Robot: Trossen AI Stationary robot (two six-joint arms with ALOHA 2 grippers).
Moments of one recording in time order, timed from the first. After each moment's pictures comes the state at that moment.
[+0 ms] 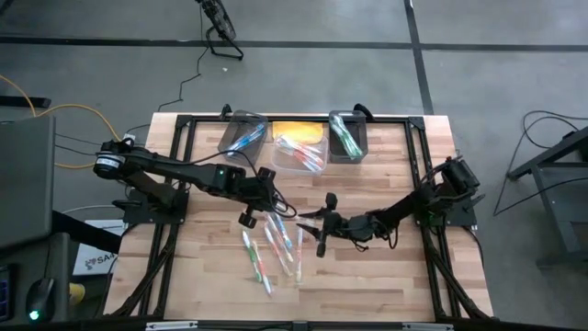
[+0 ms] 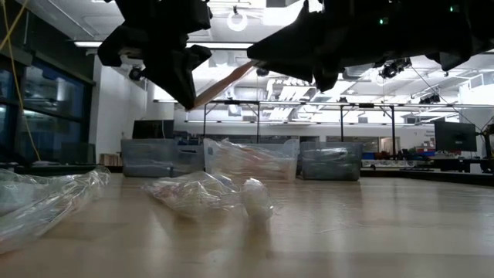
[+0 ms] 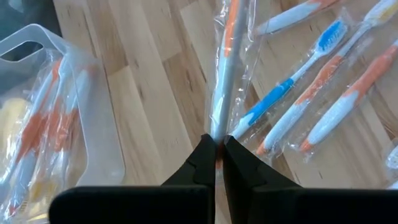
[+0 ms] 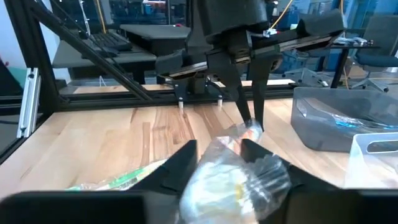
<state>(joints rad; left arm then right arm) -0.09 1.45 1.07 -0.59 -0.15 0.39 0.38 1.81 0.69 1.06 0.58 0.05</state>
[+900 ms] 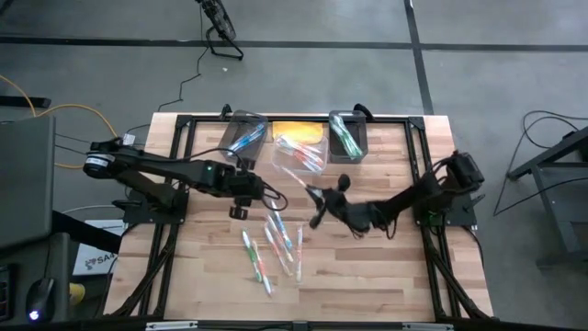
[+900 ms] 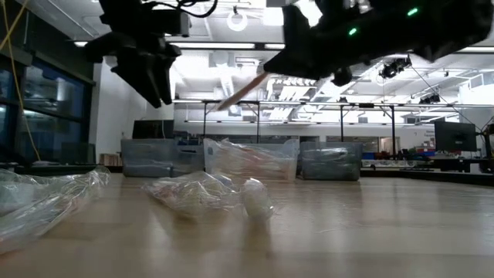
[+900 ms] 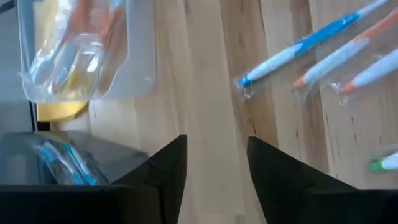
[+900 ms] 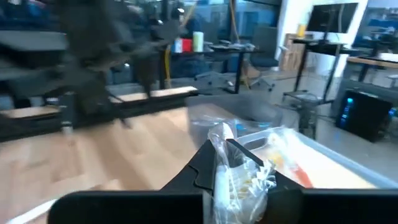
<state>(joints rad) -0.09 1.35 1.05 -0.82 -0.35 0.16 0.29 1.75 0.69 1.02 0.90 0.02</state>
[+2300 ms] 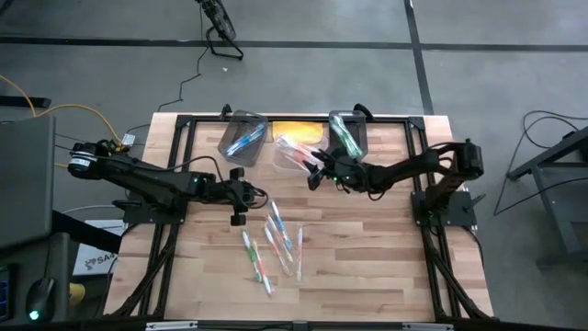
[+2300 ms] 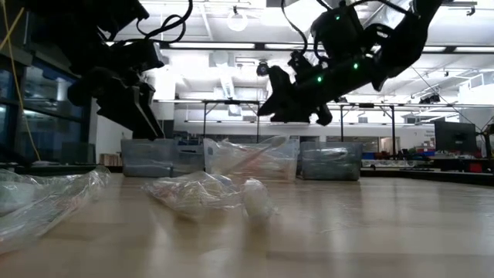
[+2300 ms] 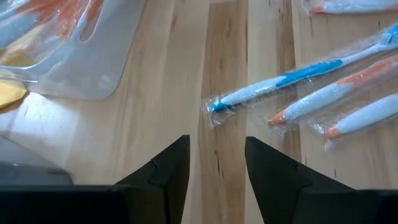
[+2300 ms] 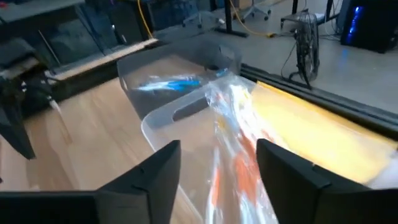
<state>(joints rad) -0.09 1.17 0.55 -0.18 -0.28 -0.01 -0.13 1.68 0.69 0.70 0.47 0.34</state>
